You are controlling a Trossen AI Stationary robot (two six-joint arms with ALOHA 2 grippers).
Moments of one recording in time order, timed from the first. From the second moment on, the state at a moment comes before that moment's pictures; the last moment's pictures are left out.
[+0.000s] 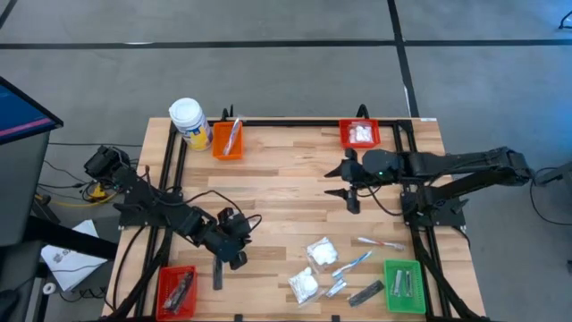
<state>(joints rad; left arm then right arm) -0.55 1.44 0.90 -0.49 -0.41 -0.84 0.04 1.08 0.89 -0.35 0.08 0.00</state>
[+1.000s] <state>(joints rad) -0.41 1.44 0.83 -0.18 -0.43 -0.54 0.24 0.97 0.86 -0.66 0.08 0.30</state>
